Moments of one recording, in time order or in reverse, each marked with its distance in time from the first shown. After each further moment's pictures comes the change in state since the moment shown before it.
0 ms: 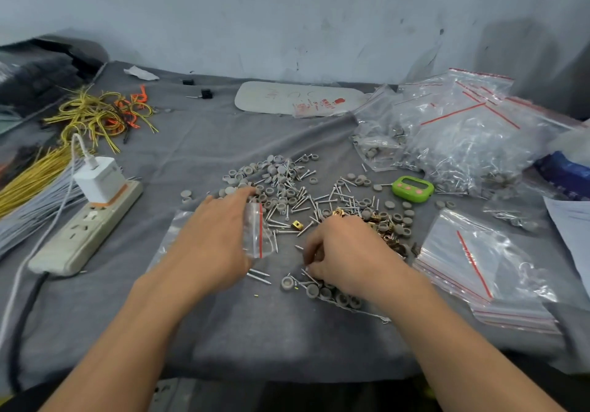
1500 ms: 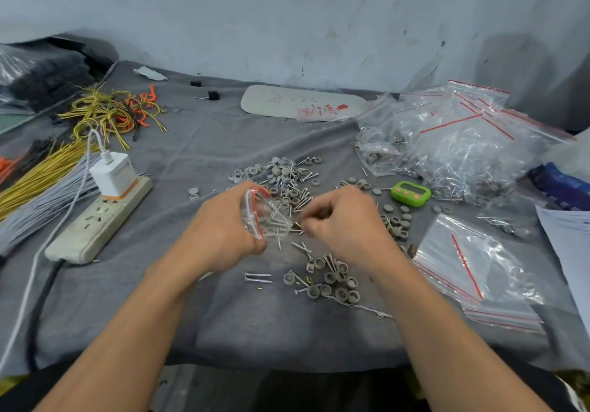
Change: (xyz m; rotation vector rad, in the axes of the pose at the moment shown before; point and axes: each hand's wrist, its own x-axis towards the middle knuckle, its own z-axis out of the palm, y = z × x) left_hand 0.002 -0.003 -0.013 -0.448 -0.050 -0.090; right_hand 0.012 -0.009 -0.010 0.432 0.280 0.001
